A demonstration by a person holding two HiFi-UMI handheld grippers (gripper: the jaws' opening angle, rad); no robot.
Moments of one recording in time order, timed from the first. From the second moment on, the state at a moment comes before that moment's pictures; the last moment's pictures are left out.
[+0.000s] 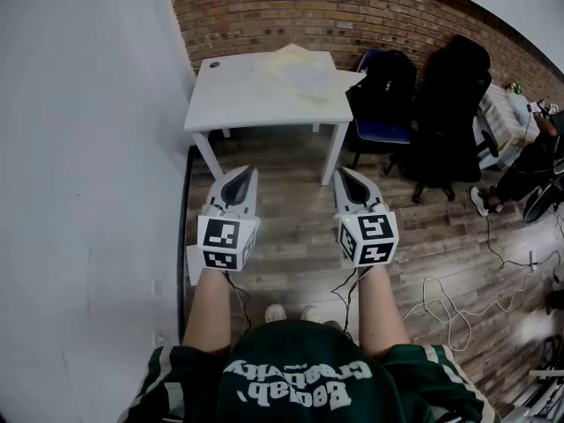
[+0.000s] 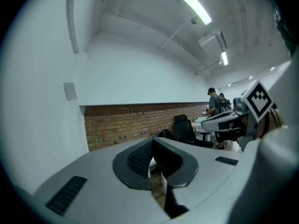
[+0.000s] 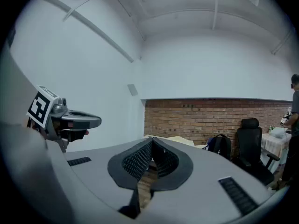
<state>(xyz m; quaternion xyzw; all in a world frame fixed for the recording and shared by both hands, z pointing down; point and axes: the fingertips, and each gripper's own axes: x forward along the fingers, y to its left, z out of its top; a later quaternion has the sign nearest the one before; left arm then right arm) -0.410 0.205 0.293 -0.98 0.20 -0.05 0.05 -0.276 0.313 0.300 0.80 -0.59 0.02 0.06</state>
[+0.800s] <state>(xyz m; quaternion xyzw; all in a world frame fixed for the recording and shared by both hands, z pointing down) -0.415 0.188 0.289 -0.98 0.19 -0.04 0.06 -0.291 0.293 0.302 0.80 -0.60 0.02 0.07</state>
